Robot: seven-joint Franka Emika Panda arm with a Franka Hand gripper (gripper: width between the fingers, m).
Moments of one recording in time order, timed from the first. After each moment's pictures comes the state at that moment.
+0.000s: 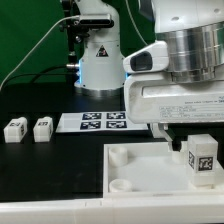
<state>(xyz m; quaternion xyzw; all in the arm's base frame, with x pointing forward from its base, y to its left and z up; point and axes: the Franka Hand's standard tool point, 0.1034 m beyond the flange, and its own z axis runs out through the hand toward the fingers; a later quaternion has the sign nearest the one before) 0.619 0.123 0.076 -0.98 0.16 -0.02 0.07</state>
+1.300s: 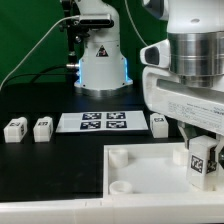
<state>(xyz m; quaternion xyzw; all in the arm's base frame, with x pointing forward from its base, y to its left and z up) 0.629 0.124 0.073 -0.81 0.58 0.02 0.04</state>
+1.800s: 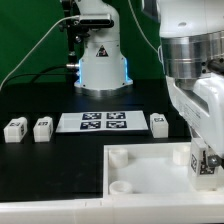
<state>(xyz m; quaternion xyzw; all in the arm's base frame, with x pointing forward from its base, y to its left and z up) 0.631 0.124 0.072 -0.74 0.67 0.03 0.06</state>
